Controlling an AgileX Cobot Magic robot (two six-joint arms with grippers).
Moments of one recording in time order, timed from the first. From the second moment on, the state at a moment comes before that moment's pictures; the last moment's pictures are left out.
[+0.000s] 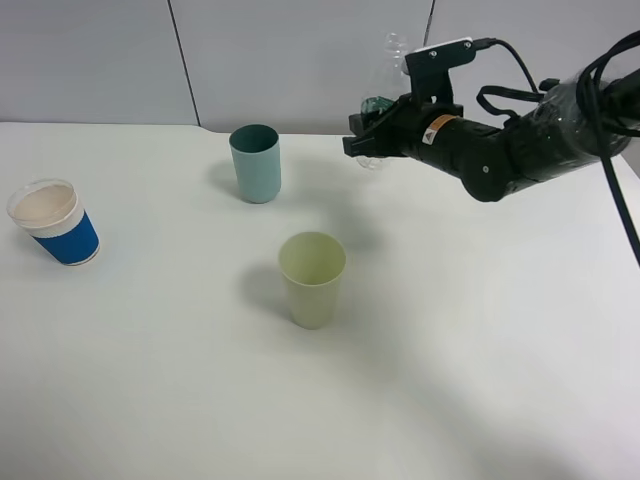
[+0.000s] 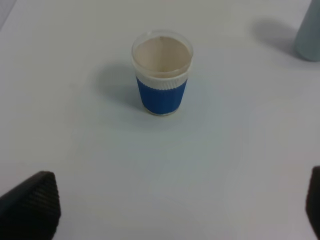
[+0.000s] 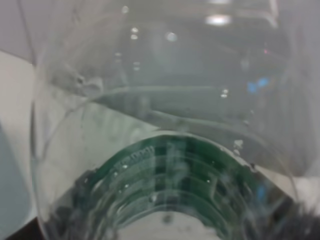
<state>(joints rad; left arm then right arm) 0.06 0.00 -0.50 -0.02 1.06 -0.03 0.41 1.98 -0.95 -0.02 -0.68 -0.07</state>
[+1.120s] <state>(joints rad) 0.06 0.00 -0.50 -0.02 1.06 -0.03 0.33 2.15 -0.91 0.07 -0.80 -0.09</state>
